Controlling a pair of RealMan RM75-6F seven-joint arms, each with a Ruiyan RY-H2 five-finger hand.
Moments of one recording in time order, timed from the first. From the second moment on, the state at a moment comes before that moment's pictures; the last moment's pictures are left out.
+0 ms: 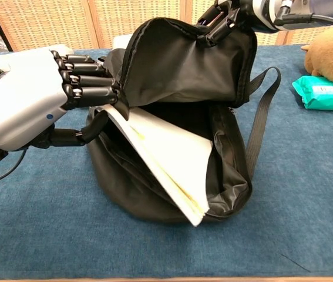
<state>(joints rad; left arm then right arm) -0.68 -2.10 0.14 -0.19 1.91 1.98 -0.33 1.09 -1.35 0.37 -1.72 -0.33 0.87 -0.23</state>
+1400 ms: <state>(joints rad) -0.72 -2.05 0.12 -0.46 1.82 1.58 0.05 1.14 -1.34 0.38 -1.78 -0.25 0.89 -0.21</state>
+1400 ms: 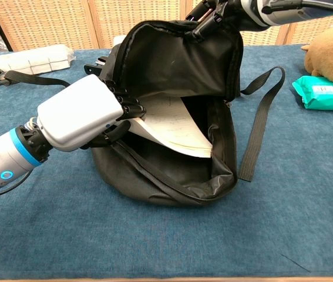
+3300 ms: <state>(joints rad) -0.77 -1.87 0.07 -0.80 1.72 1.36 -0.12 1.12 -1.25 0.33 -1.84 -0.25 0.92 -0.21</state>
